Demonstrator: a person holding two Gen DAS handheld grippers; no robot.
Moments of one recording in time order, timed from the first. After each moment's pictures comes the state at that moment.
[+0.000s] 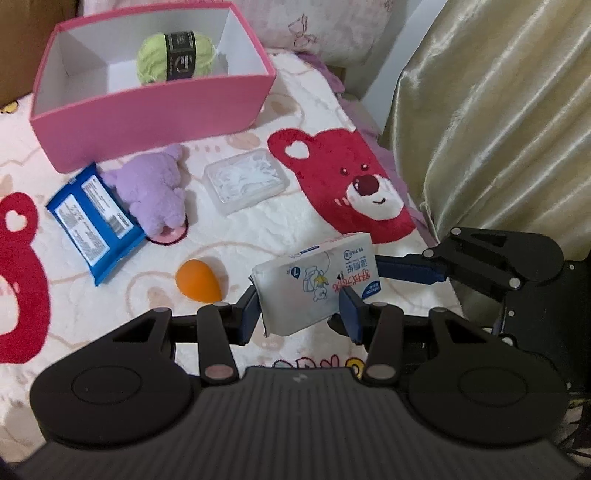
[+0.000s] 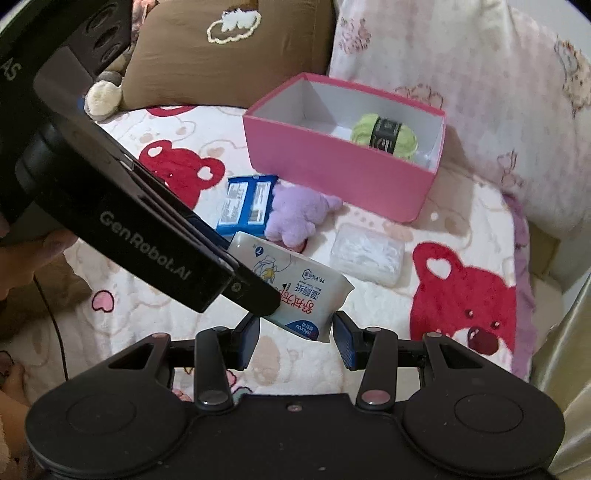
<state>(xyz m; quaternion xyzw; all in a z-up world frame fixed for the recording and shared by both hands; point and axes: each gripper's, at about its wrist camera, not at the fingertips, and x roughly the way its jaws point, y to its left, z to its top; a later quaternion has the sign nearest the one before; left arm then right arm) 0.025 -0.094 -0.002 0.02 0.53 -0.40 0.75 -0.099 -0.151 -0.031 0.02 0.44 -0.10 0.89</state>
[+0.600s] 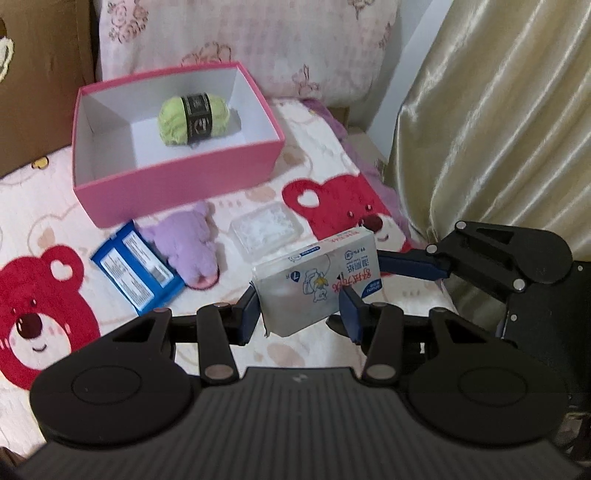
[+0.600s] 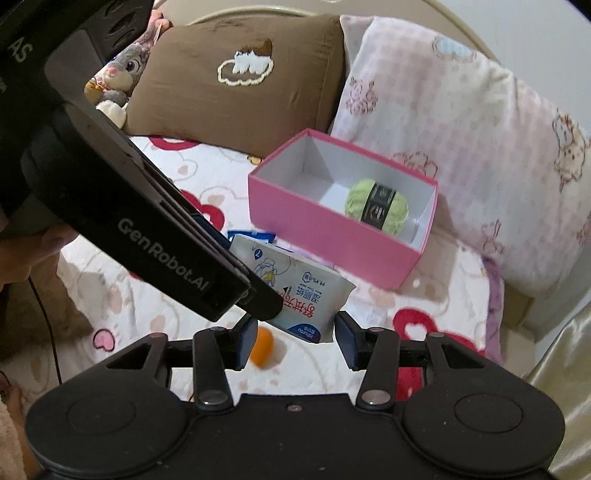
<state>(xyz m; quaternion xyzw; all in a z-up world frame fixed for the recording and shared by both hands) 0.038 -0.077 0.058 0.04 0.48 -0.39 0.78 -0.075 -0.135 0.022 -0.04 0.40 -0.11 0.91</state>
